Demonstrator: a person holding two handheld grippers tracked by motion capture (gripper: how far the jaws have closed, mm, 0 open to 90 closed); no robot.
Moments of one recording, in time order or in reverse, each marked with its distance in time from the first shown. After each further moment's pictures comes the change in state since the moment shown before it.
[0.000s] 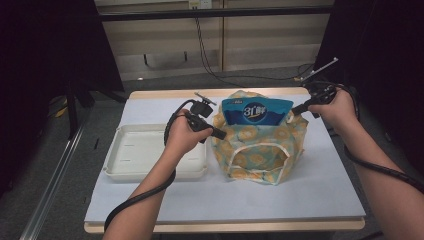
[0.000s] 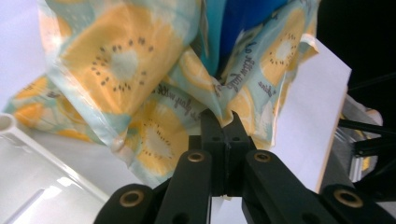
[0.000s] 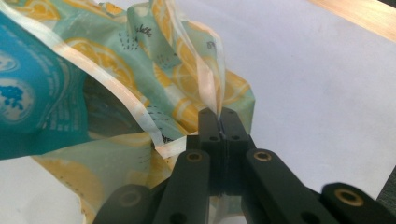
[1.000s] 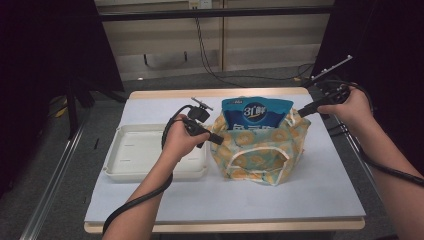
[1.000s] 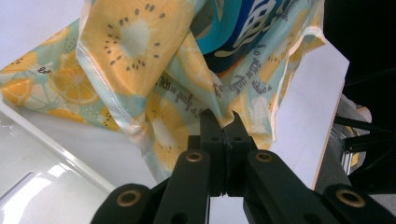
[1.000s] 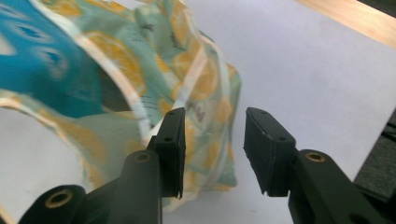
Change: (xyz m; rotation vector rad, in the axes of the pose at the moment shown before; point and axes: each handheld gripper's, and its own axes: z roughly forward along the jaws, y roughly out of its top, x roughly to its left) left arm 0.009 -0.011 0.002 0.020 -0.035 -0.011; right arm -0.001 -0.012 -0.028 -0.016 -0.007 -0.014
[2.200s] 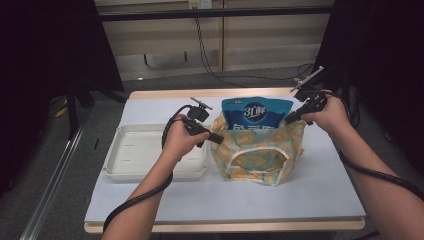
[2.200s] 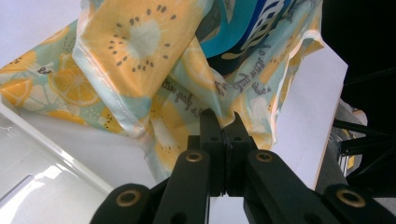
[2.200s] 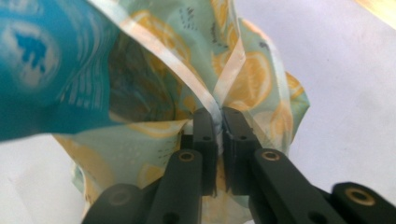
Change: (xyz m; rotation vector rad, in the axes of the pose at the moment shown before) left arm 0.005 -0.001 0.004 -0.011 -0.004 -0.009; right arm 0.019 0.008 0.047 0.066 0.055 -0.122
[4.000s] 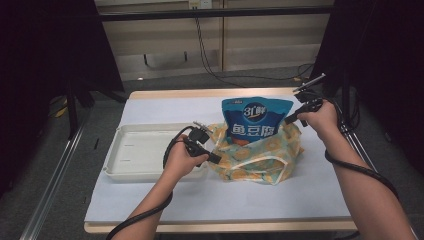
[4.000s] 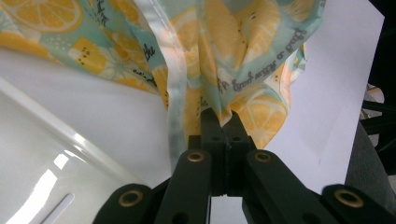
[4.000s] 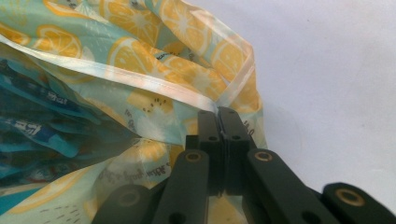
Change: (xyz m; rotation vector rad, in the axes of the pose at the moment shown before) left arm 0.004 -0.051 0.035 0.059 0.010 0.028; right arm -0.038 -0.013 0.044 -0.013 -0.010 0.280
